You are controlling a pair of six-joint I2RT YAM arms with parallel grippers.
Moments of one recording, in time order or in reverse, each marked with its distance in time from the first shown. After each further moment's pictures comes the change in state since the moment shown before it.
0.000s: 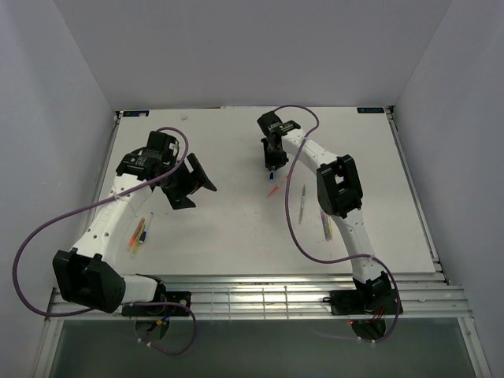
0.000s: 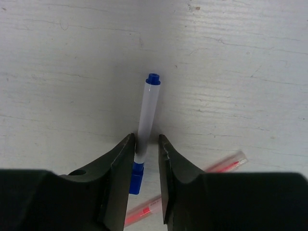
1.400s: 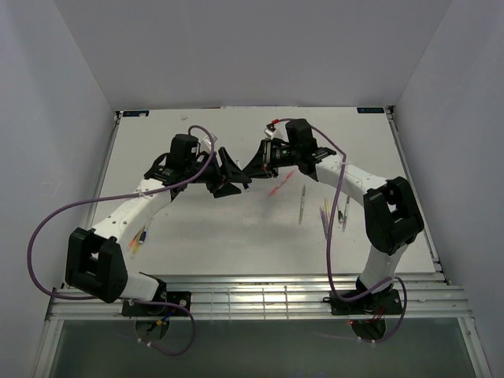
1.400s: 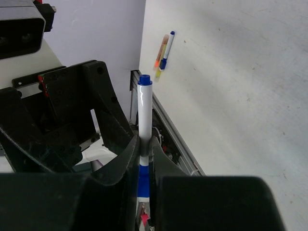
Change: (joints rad) left arm -0.131 0.090 -0.191 0.664 0.383 -0.153; right arm 0.002 -0.649 -0.838 0.801 -0.945 0.546
